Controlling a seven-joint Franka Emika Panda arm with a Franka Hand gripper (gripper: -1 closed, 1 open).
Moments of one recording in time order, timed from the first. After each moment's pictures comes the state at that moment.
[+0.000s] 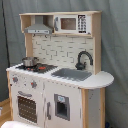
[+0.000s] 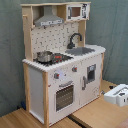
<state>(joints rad) 0.17 -1.49 1.61 -2.71 0.06 2.53 -0.81</state>
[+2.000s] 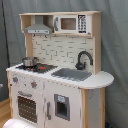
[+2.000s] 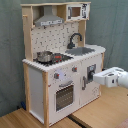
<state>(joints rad) -0.07 -1.50 1.37 -2.53 -0.04 2.50 -0.98</state>
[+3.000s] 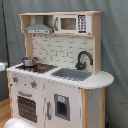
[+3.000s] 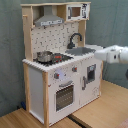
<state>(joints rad) -0.14 -1.48 1.10 -2.51 -0.06 2.59 -1.25</state>
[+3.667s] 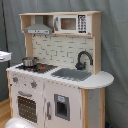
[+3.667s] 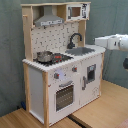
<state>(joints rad) -0.21 -1.44 0.97 -2.50 -0.06 2.70 -1.32</state>
